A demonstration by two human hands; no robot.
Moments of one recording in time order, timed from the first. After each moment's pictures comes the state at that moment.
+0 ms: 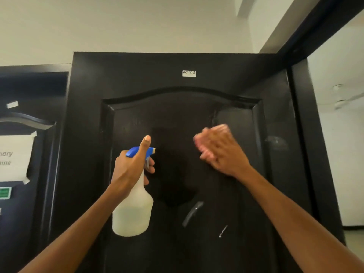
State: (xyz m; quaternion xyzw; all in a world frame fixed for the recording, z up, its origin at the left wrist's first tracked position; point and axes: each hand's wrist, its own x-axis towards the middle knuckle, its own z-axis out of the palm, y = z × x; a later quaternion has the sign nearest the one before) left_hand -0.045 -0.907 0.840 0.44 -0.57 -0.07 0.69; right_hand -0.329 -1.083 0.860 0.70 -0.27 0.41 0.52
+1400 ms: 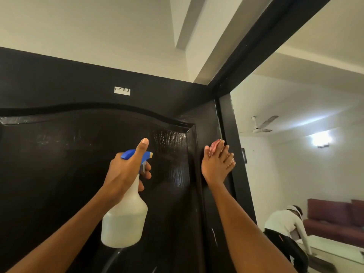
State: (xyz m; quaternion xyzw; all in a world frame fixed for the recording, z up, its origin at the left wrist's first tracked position) left_hand -0.204 -0.957 0.899 0.35 -0.67 -0.16 0.64; right_hand -0.470 -1.100 0.889 0.44 -0.61 0.64 0.14
